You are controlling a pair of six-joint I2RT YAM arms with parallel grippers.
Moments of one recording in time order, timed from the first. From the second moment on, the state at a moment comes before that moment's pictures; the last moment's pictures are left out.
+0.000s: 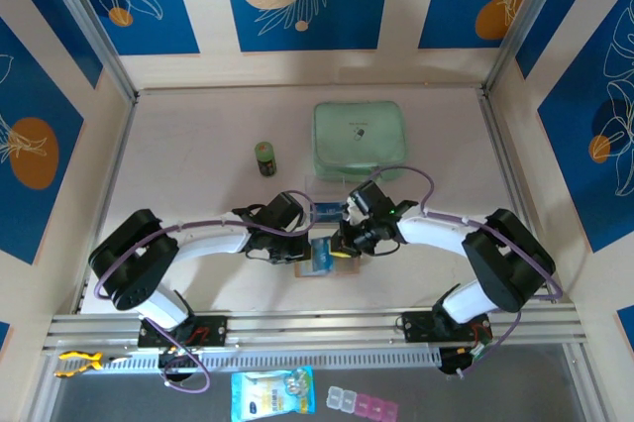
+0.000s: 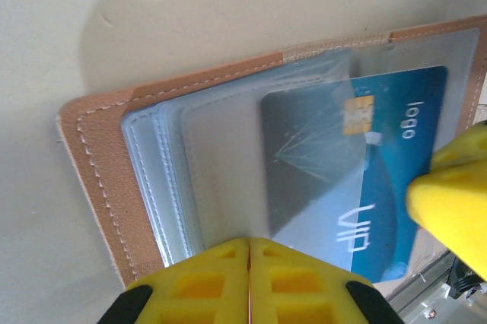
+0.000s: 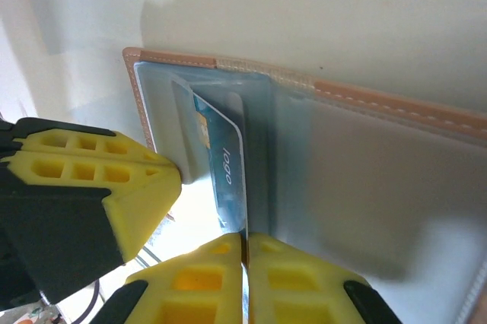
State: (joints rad) left arm -0.86 1.56 0.75 -0.30 0.35 -0.88; right arm 0.66 1.46 0.66 -0.31 -0.57 0.82
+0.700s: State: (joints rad) left arm -0.86 1.56 0.75 -0.29 0.35 -0.88; right arm 0.59 1.28 0.71 -0.57 -0.50 0.56
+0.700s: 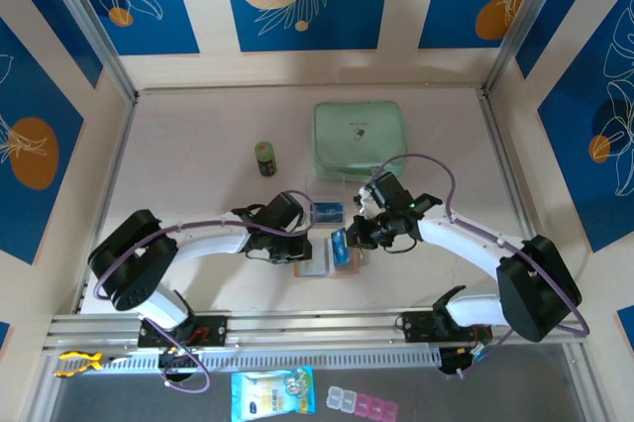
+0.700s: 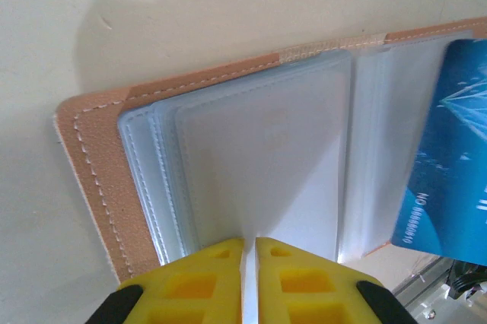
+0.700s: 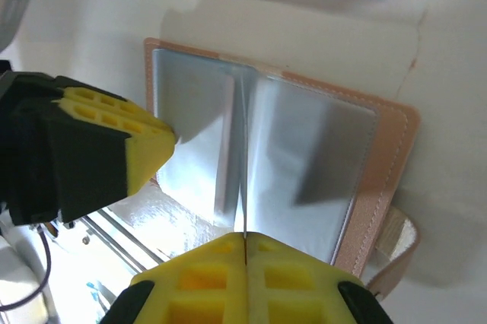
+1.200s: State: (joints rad) left arm -0.85 1.39 0.72 -0.30 0.25 -0.88; right arm 0.59 1.30 0.98 -0.76 -0.40 0.00
